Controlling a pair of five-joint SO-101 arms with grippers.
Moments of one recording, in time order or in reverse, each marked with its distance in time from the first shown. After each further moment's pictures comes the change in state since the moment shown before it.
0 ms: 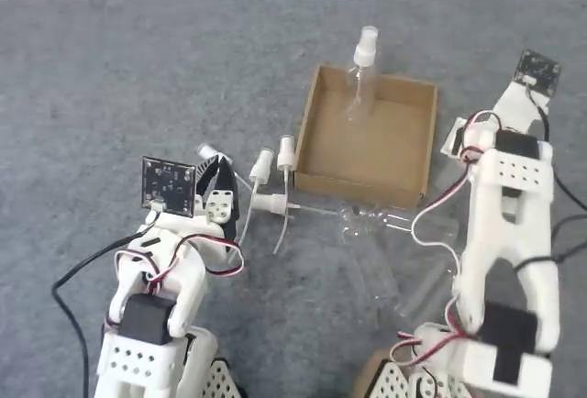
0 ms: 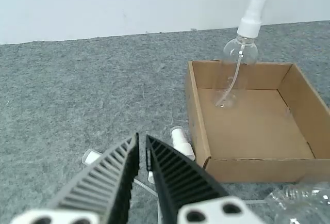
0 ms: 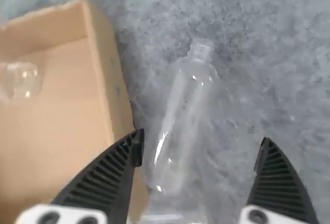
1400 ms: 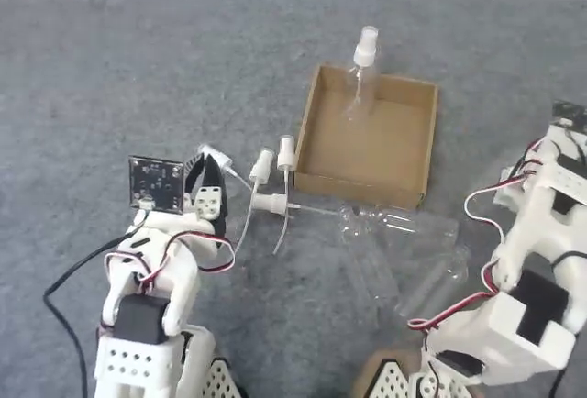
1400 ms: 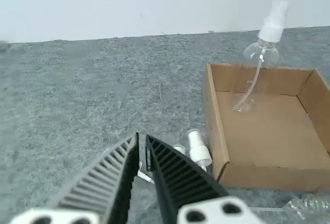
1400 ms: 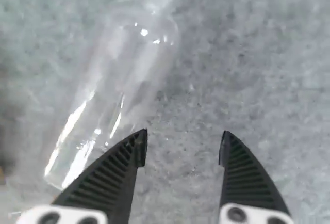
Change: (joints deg) left arm -4.0 0.0 -1.1 1.0 -0.9; right arm 18.3 13.1 0.2 0.4 23.9
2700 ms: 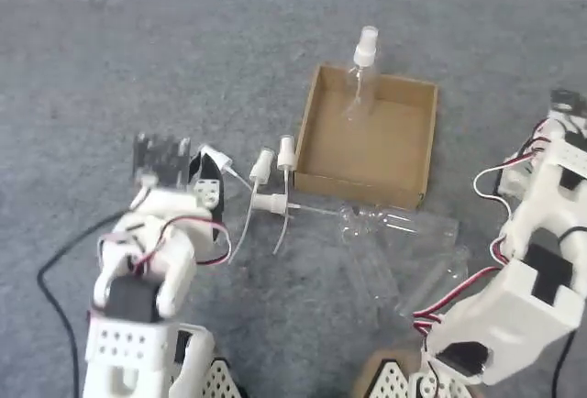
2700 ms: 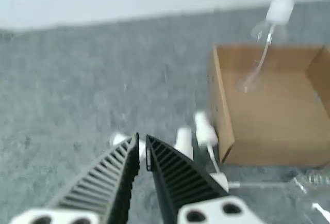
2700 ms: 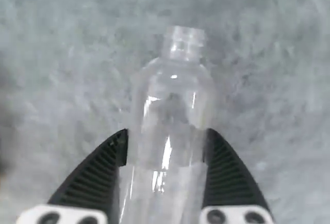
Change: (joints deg) left arm -0.8 12.2 -11.5 7.6 -3.2; right arm -0.5 12.0 -15.9 8.5 5.8
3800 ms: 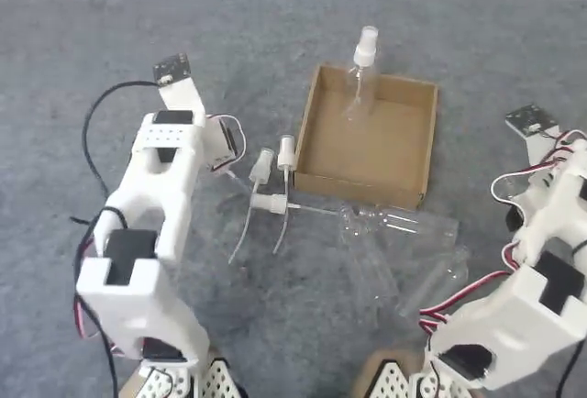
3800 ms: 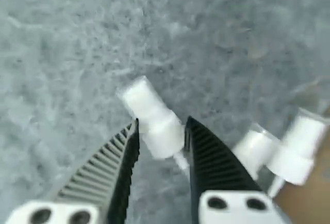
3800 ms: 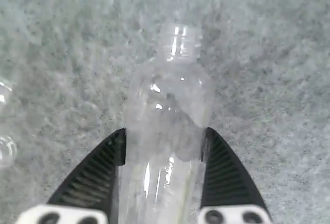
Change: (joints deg) left arm -6.9 89.1 -47.3 1.3 22.7; right arm 5.5 -0.3 0.8 5.5 43.5
